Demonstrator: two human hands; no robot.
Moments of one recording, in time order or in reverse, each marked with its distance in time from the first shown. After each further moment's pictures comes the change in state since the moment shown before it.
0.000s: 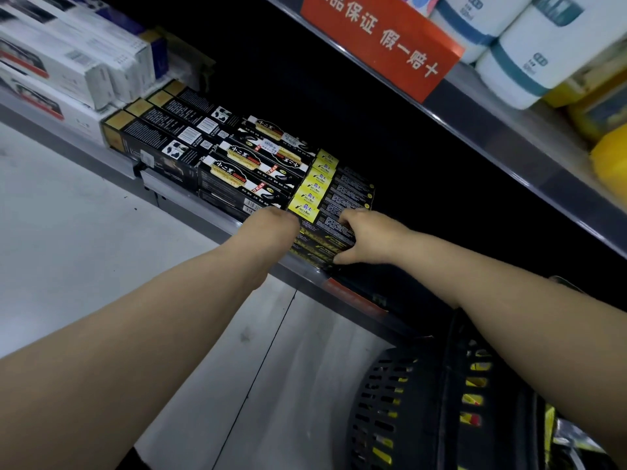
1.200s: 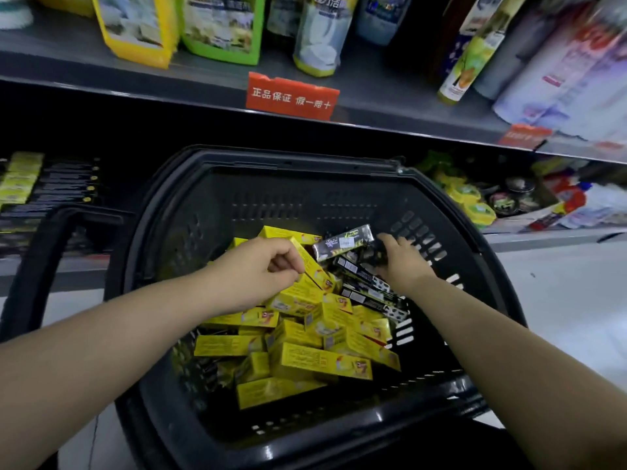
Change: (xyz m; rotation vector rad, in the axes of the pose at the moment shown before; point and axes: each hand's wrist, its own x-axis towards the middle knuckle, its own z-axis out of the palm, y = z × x) left_hand -0.189 0.019 0.279 0.670 -0.706 0.671; right_hand -0.378 0.252 0.207 0.434 0.238 0.824
